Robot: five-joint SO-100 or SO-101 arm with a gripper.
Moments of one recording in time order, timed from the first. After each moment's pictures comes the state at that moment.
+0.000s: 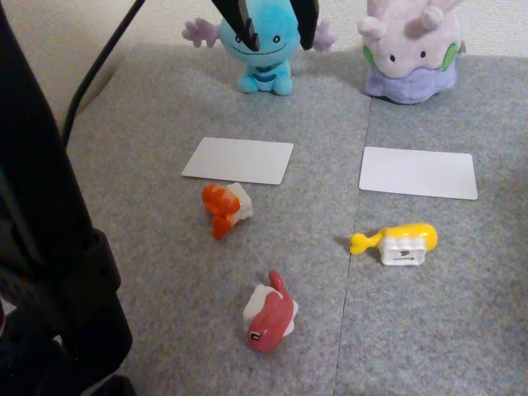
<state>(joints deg) 20.7 88.9 69.3 91.7 69.1</state>
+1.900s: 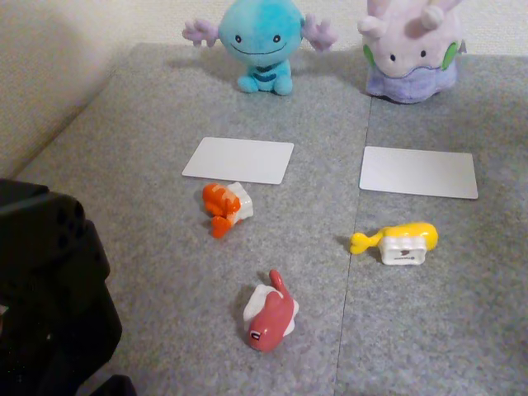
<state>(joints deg) 8.4 155.6 123.7 64.0 79.8</state>
